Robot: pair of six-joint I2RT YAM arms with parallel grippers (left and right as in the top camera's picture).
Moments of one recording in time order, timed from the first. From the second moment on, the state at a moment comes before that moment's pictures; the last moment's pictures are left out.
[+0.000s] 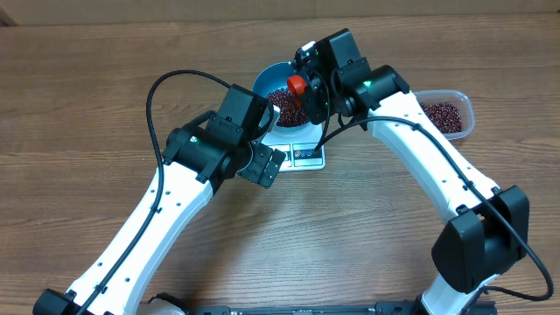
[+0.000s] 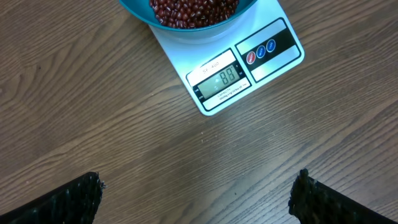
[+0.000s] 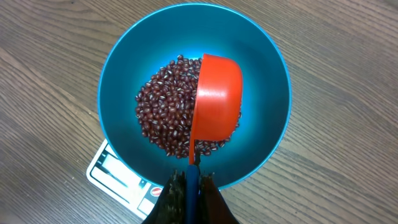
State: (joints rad) left arm -0.50 1.46 1.35 -1.02 -0.06 0.00; right arm 0.47 1.85 1.66 -0.80 -0.08 -0.12
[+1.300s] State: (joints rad) left arm -0.50 1.46 1.35 -1.02 -0.06 0.00; right arm 0.53 1.78 1.66 -0.84 0.03 -0.17
